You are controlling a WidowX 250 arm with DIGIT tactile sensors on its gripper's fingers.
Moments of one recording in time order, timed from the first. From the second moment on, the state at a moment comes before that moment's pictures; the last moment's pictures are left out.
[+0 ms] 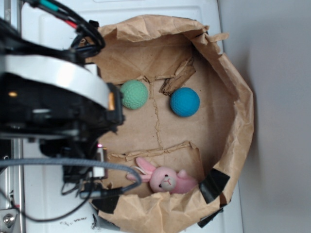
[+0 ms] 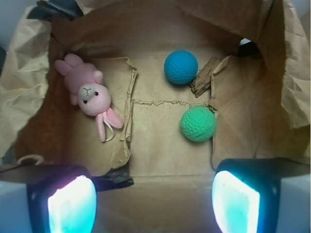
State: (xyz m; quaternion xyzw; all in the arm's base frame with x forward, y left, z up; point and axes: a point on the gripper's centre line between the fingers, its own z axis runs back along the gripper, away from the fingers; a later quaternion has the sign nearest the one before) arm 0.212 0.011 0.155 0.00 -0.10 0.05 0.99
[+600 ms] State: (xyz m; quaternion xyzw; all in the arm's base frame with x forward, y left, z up) arm 0.224 0.049 0.111 0.03 -0.08 0.11 0.99
